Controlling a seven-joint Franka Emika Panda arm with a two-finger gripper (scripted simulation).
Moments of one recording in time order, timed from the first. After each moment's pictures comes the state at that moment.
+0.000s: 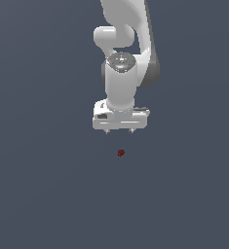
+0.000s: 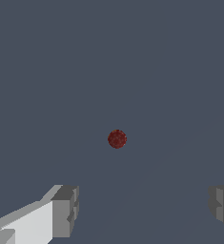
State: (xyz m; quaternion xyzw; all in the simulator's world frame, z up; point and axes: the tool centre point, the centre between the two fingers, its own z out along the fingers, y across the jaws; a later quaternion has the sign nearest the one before) arm 0.001 0.023 0.180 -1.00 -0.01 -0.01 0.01
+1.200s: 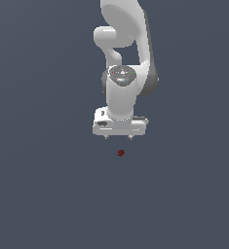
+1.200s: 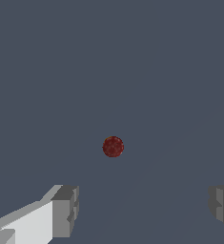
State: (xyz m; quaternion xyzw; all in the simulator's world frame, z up) arm 0.011 0.019 0.153 -1.00 0.01 0.00 0.00
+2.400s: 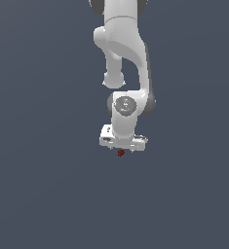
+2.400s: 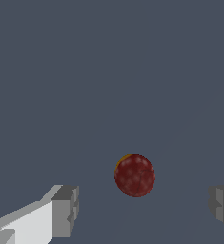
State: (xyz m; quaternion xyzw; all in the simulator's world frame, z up) arm 0.017 0.035 0.057 -1.00 0.08 0.00 0.00
